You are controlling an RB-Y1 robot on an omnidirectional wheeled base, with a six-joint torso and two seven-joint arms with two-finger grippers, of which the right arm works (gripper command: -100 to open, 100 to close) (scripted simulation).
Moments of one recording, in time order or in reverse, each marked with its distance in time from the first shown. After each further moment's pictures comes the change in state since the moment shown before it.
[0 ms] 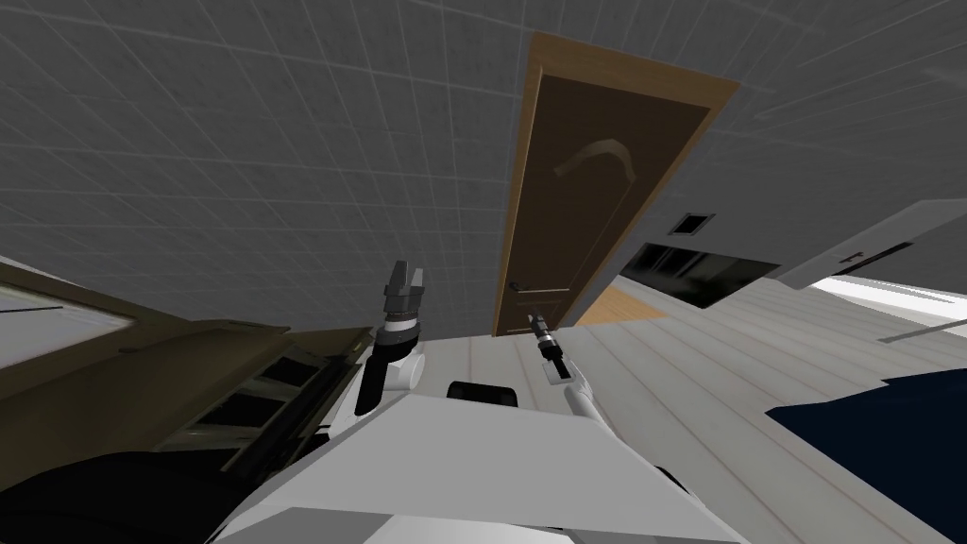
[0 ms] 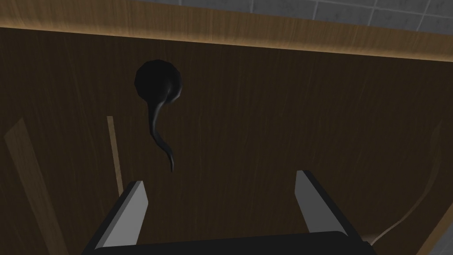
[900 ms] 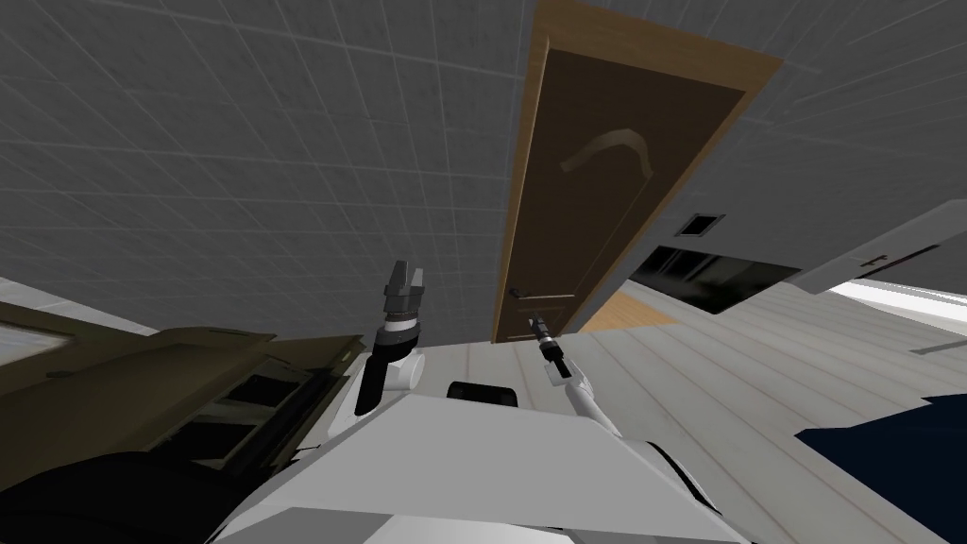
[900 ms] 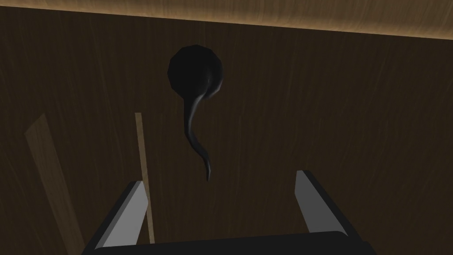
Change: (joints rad) arm -0.090 -0.030 -0.012 0.217 0.027 -0.030 -0.041
